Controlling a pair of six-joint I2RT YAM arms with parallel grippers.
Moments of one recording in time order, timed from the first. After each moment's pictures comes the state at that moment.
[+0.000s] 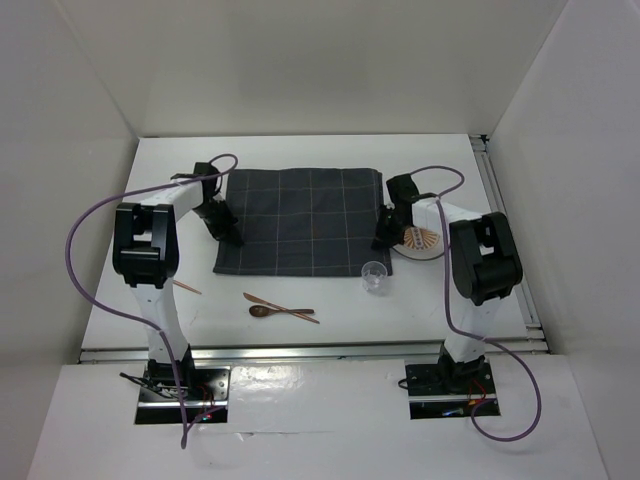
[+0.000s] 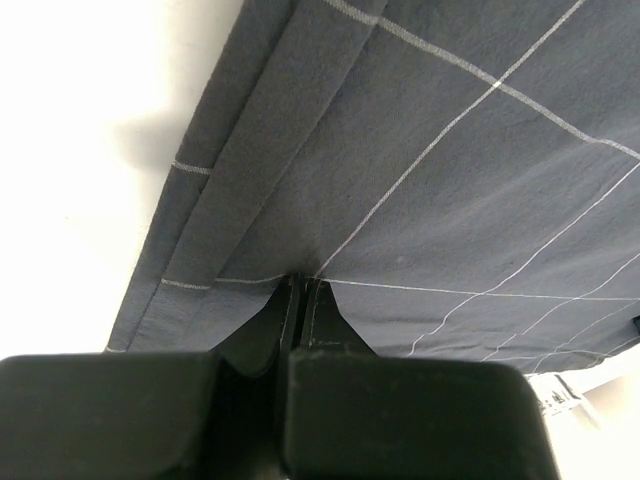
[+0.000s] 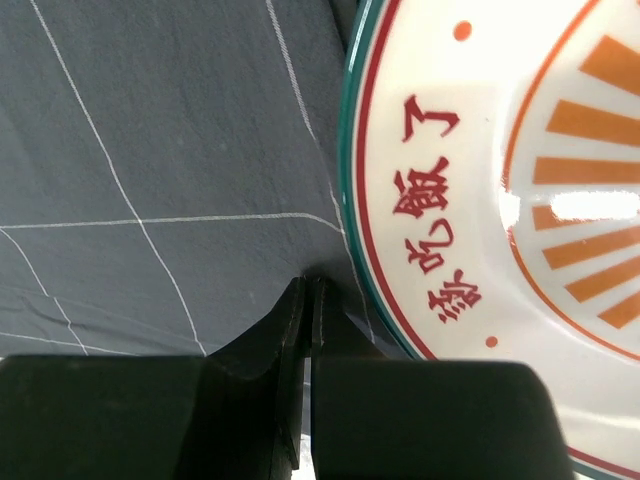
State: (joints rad) left arm -0.01 2.06 1.47 -0.81 0.25 -0.61; right arm 0.24 1.87 1.17 -0.45 -0.15 0.51
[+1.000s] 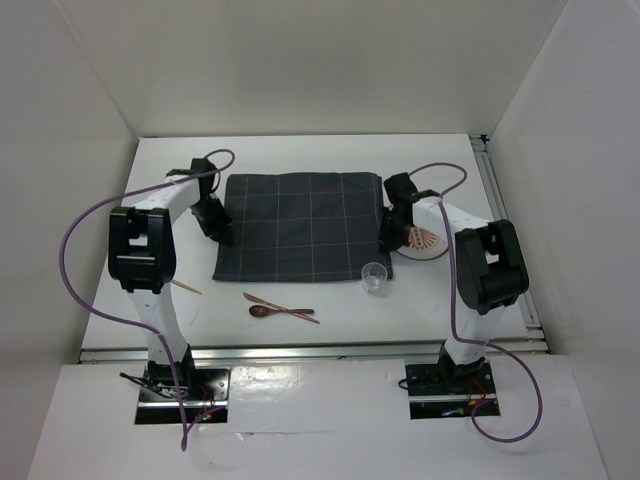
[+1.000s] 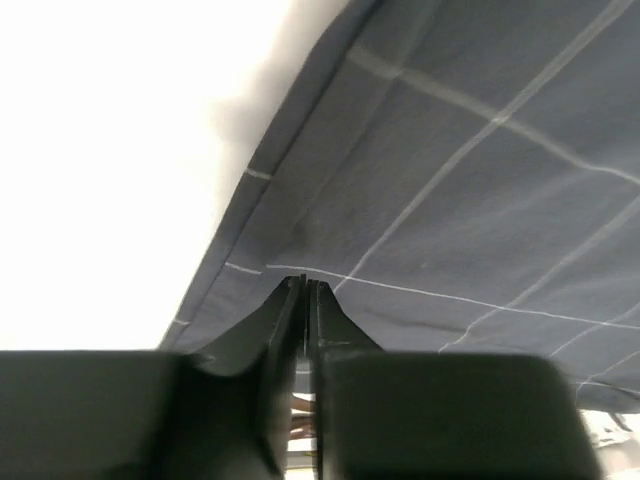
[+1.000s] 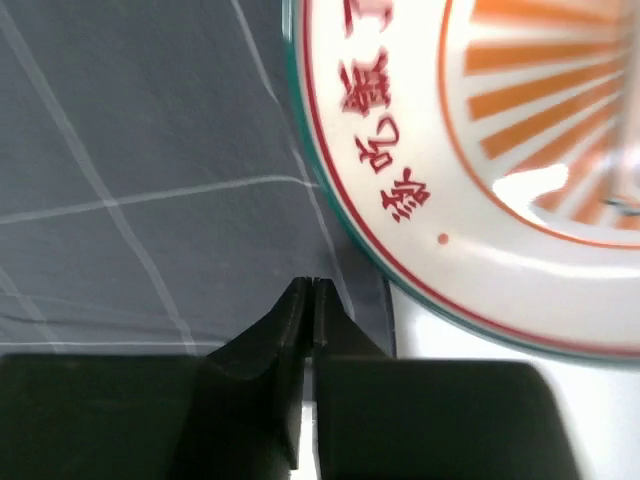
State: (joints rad) left arm -0.02 2.00 1.46 -0.88 0.13 -0.57; right arm 0.28 1.79 1.14 -0.56 -0.04 0.51
